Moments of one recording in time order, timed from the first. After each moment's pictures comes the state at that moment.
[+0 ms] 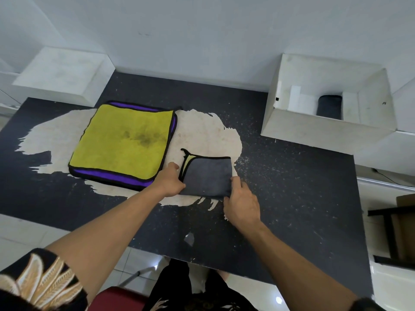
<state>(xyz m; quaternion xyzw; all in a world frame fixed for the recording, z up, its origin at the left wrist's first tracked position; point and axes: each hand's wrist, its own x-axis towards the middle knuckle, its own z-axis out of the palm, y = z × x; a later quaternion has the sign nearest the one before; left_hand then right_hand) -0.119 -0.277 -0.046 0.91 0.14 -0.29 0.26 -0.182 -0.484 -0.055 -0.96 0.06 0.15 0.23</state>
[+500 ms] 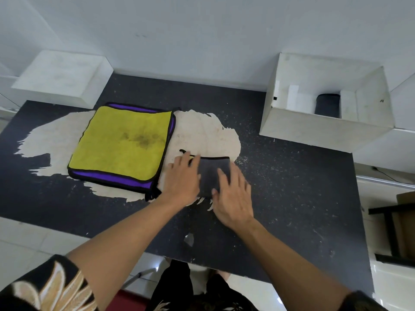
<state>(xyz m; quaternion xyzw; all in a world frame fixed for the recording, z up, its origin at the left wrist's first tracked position) -0.133 -0.319 -0.045 0.99 -0.07 -0.07 0.03 -0.182 -0.472 -0.062 -0.98 -0.04 0.06 0.19</state>
